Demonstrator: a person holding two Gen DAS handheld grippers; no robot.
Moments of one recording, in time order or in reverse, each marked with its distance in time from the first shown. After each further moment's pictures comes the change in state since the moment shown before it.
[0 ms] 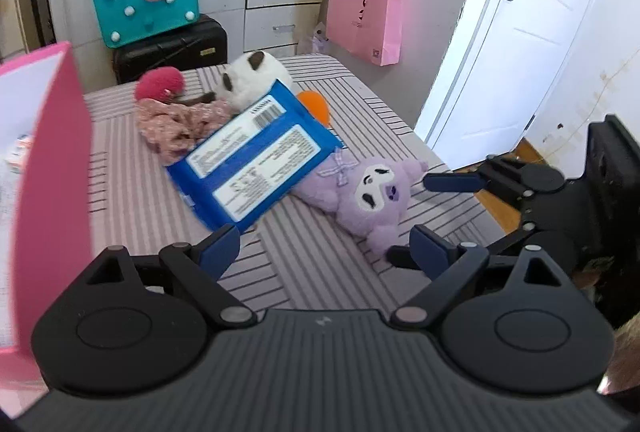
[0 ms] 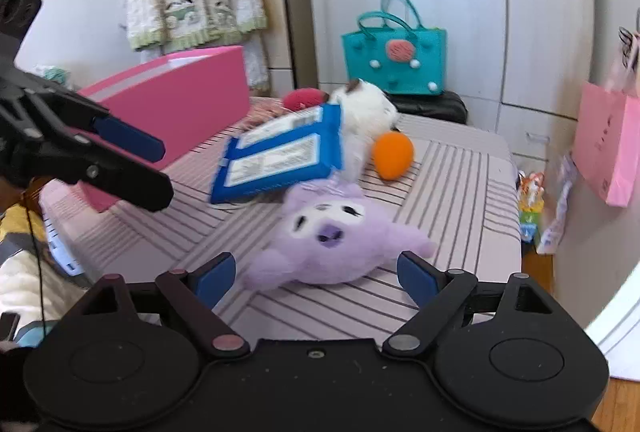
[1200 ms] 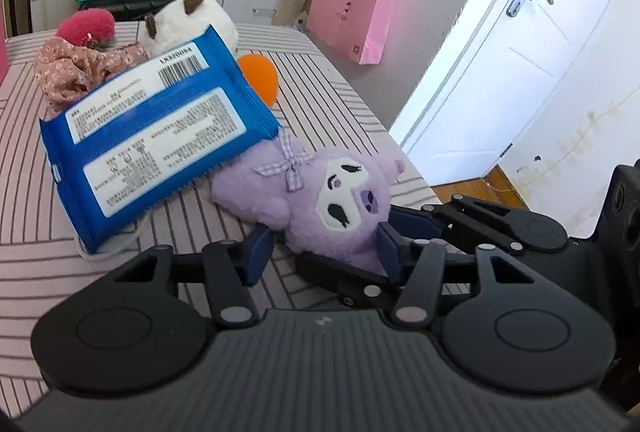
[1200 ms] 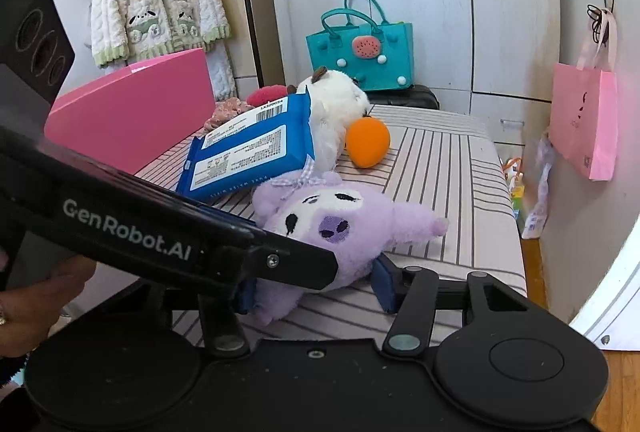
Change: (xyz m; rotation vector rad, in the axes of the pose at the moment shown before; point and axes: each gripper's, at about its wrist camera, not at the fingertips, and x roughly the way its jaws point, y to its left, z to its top) left arm 0.079 -0.021 -0.010 -0.134 -0.001 -0.107; right arm 0.026 -0.003 -0.010 0.086 -0.028 -0.077
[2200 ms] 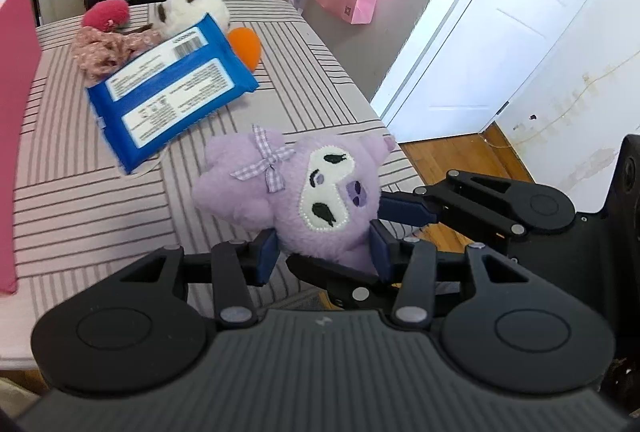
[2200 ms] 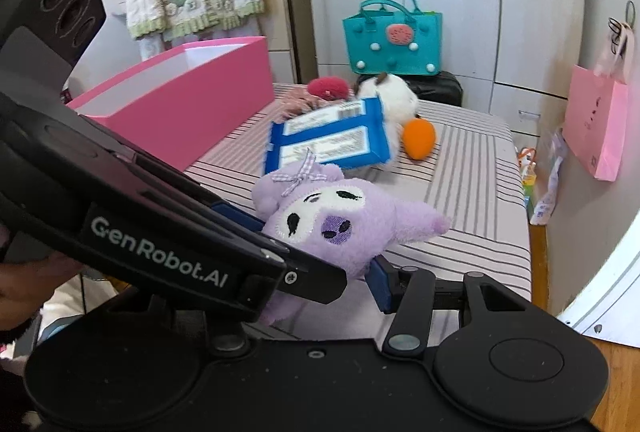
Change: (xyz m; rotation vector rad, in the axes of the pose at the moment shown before) left arm -0.073 -0.028 -0.009 0.006 0.140 0.031; right arm -0.065 0.055 0.010 -0.050 0.103 0.042
